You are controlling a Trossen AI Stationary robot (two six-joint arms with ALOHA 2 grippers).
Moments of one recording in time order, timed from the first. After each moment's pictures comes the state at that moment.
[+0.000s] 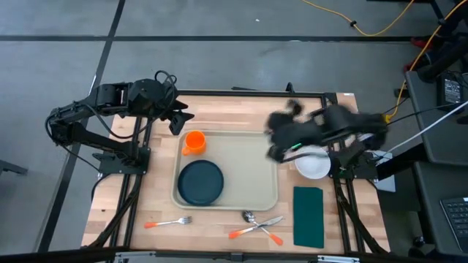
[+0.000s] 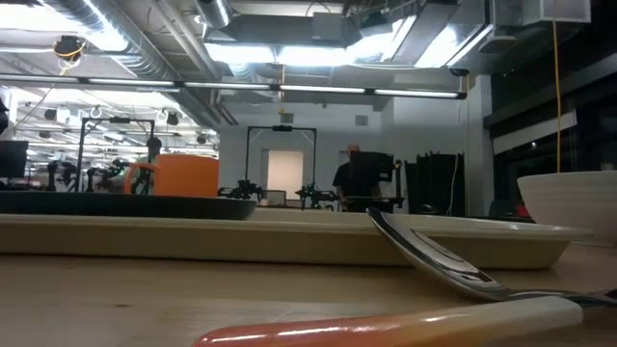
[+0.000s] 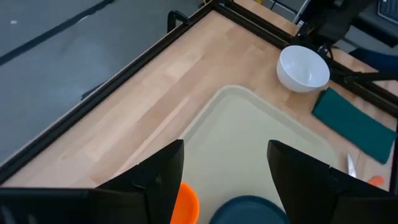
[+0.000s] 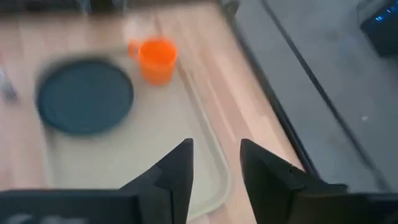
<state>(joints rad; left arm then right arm) 0.15 1.11 1.52 -1.10 -0.21 -0.45 0.26 1.74 2.34 -1.57 0.57 0.44</state>
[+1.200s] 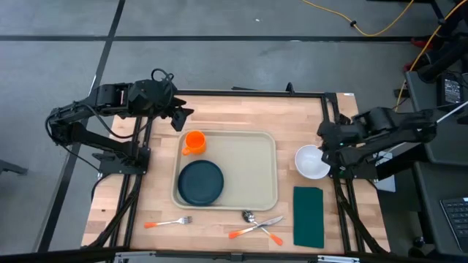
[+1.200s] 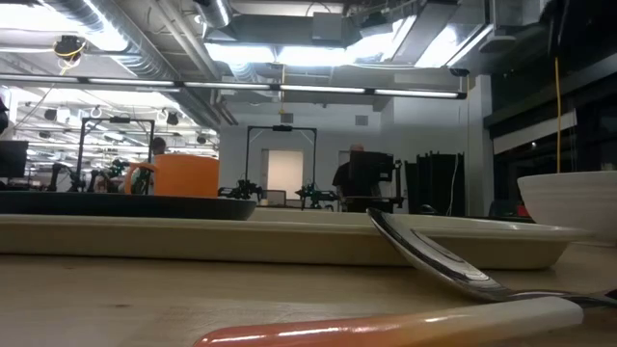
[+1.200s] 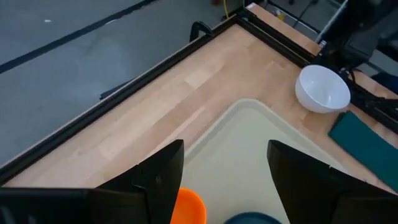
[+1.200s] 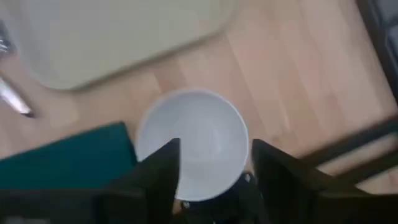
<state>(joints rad) 0.15 1.11 1.52 -1.10 -0.32 -0.54 0.19 0.98 1.26 -1.57 0.23 0.58</state>
